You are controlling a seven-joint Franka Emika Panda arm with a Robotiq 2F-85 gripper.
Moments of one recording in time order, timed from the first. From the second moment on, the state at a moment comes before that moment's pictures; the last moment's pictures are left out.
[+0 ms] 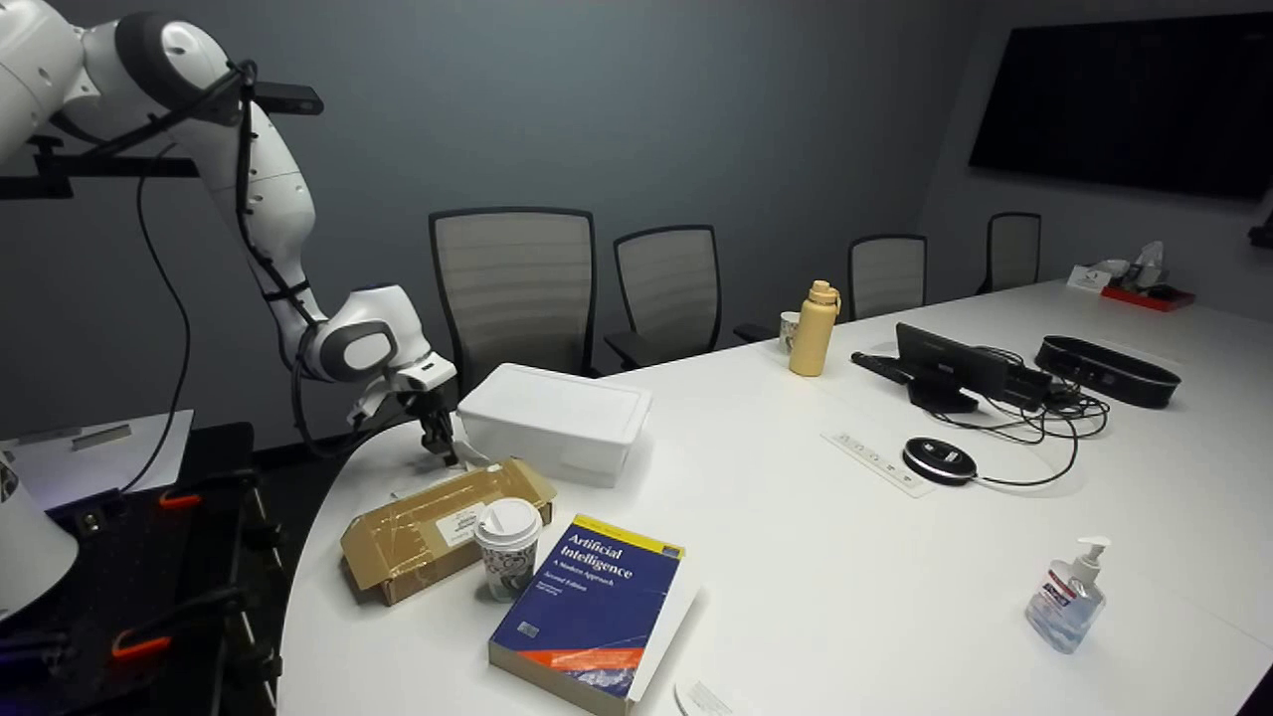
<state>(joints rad) 1.03 0.99 -0.39 -2.14 0.37 3.15 0.78</state>
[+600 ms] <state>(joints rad) 1.02 0.85 -0.41 -2.20 0.35 3.05 0.75</state>
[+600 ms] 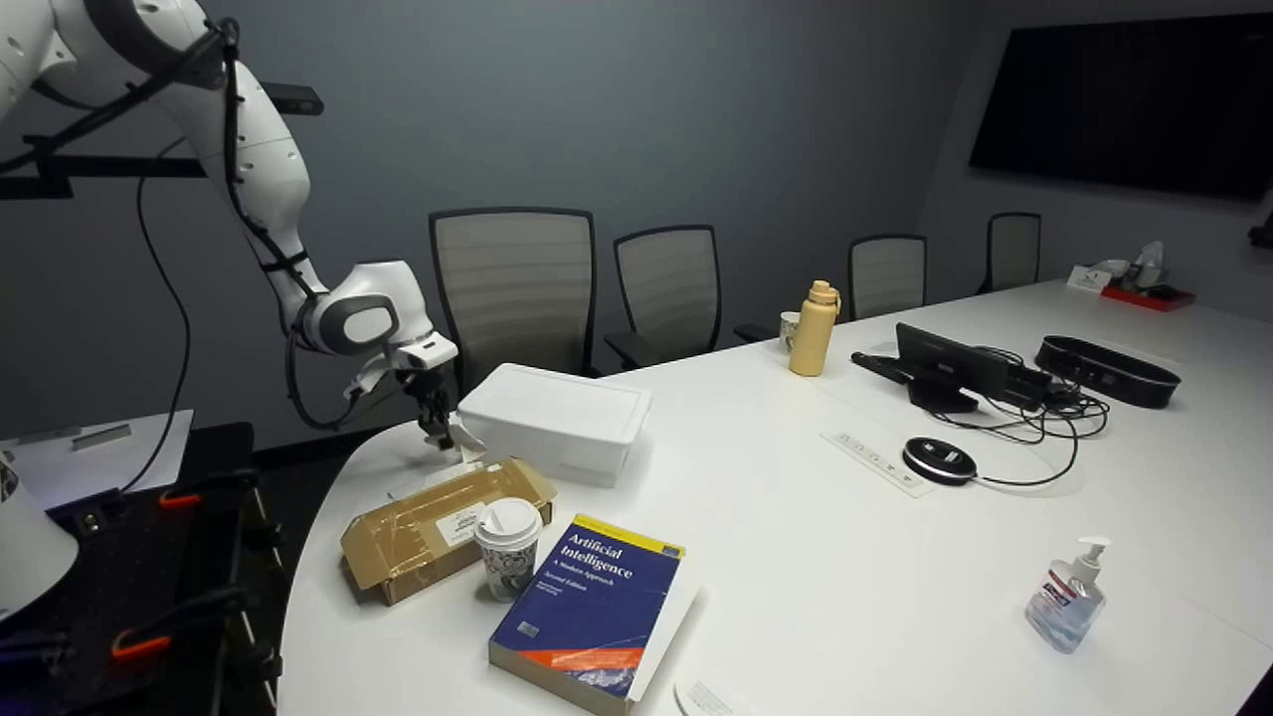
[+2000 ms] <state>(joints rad) 0.77 0.60 -0.45 -2.38 0.14 2.88 0.81</state>
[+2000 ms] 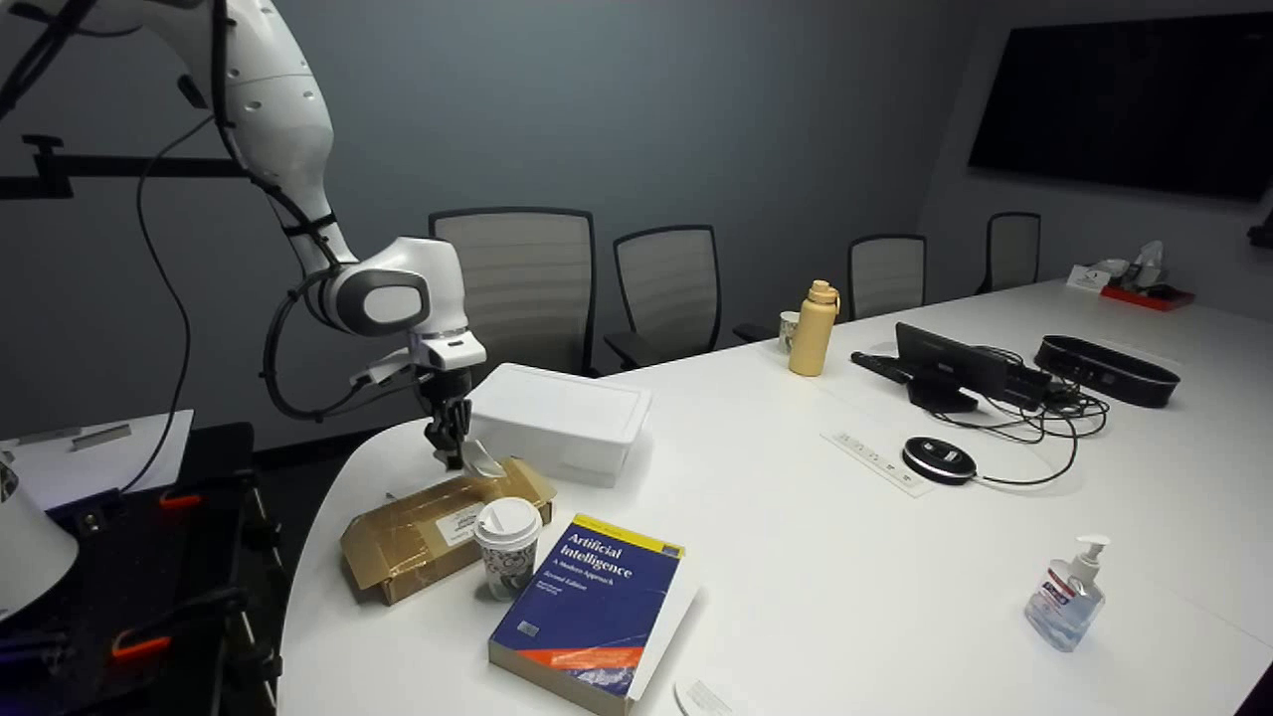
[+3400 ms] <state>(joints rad) 0.63 0.70 -0.35 -2.38 0.13 2.91 0.93</state>
